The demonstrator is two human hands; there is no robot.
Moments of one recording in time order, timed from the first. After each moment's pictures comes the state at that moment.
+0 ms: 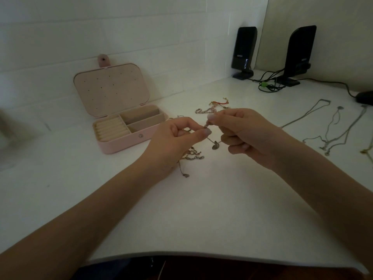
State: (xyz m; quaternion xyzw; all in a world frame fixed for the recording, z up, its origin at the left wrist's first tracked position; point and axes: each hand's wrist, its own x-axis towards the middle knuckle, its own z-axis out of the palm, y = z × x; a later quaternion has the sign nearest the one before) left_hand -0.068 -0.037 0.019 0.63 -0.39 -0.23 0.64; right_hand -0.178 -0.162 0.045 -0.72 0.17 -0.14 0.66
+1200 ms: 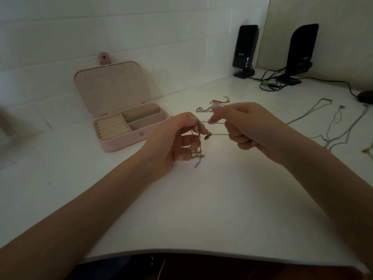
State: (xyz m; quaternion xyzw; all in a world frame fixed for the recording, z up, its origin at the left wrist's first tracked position) left_hand -0.068 -0.033 0.029 0.56 -0.31 -0.39 0.66; right_hand -0.181 -0.169 0.050 -0.79 0.18 -0.14 0.57
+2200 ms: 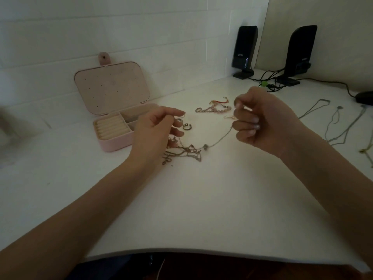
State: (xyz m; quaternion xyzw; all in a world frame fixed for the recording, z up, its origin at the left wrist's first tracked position) left_hand -0.057 -0.031 0.023 0.68 -0.26 -0.11 0.67; right_hand -0.183 -0.187 0.053 -0.55 0.19 -0.16 0.80
